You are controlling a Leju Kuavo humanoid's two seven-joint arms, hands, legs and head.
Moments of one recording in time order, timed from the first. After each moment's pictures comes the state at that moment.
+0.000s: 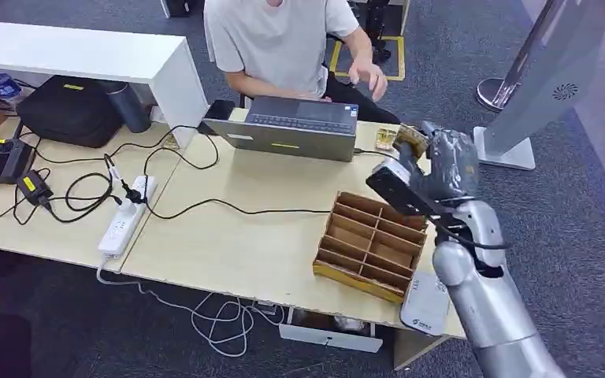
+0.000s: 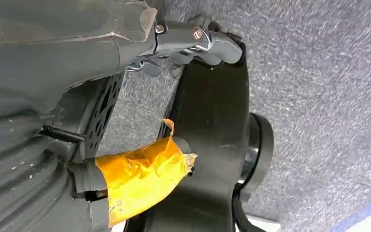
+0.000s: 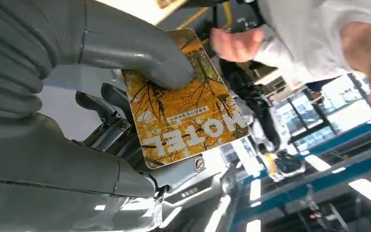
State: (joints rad) left arm -0.23 -0.24 -0.45 -0.26 -0.28 -0.60 -0.04; right arm -0.67 0.04 0.38 -1.12 0.88 -0.32 -0.11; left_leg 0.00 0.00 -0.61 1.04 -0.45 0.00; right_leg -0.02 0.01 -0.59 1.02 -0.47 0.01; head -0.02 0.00
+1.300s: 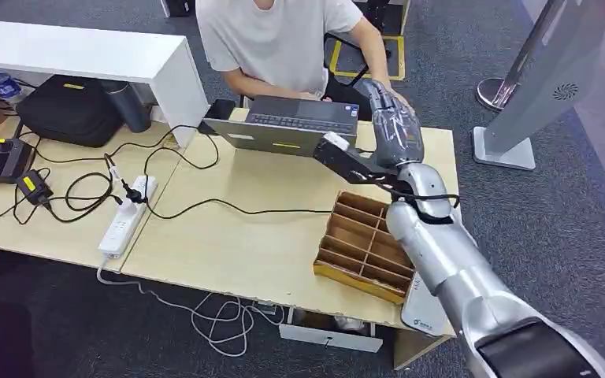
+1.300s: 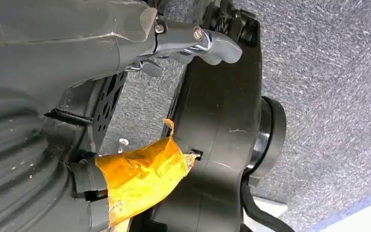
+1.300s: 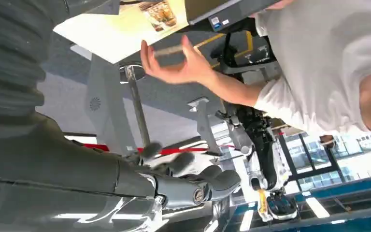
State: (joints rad) left arm -0.23 -0.24 -0.45 -0.26 -0.22 -0.64 0.05; right arm -0.96 0.21 0.50 -0.53 0.88 -0.42 -0.11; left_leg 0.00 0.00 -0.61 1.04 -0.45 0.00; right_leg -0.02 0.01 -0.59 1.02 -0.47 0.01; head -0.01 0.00
